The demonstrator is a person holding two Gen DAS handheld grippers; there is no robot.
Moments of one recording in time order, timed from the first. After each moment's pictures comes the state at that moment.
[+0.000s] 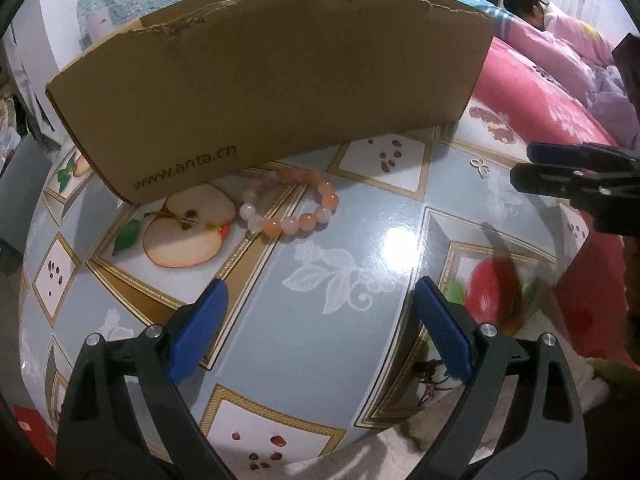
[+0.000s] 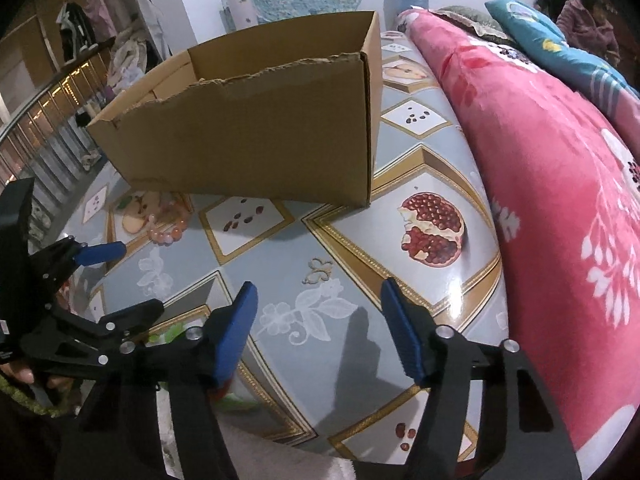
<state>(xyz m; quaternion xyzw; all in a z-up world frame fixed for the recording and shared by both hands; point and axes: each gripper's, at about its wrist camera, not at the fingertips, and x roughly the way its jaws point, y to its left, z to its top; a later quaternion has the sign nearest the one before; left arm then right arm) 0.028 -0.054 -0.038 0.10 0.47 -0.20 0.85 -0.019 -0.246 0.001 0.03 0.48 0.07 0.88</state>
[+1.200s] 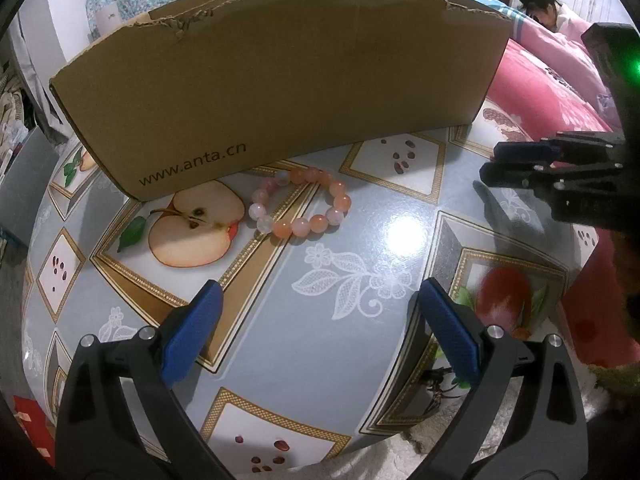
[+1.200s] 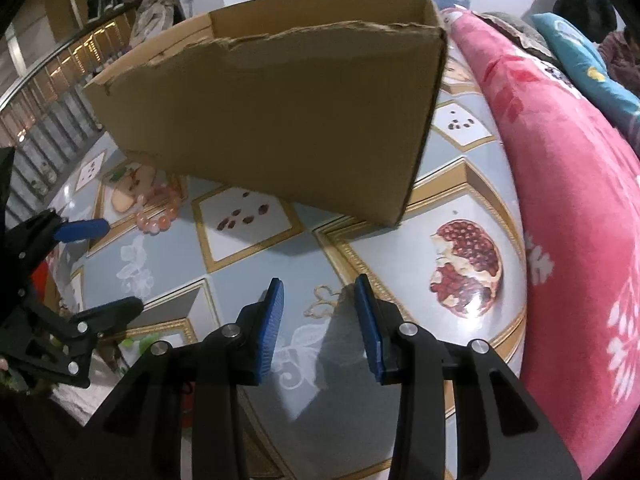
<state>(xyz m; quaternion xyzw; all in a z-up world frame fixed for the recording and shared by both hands) 0.034 -0.055 -0.040 0.10 0.48 -0.19 0.85 0.012 -0.231 -0.018 -0.03 0.50 0.12 0.86</state>
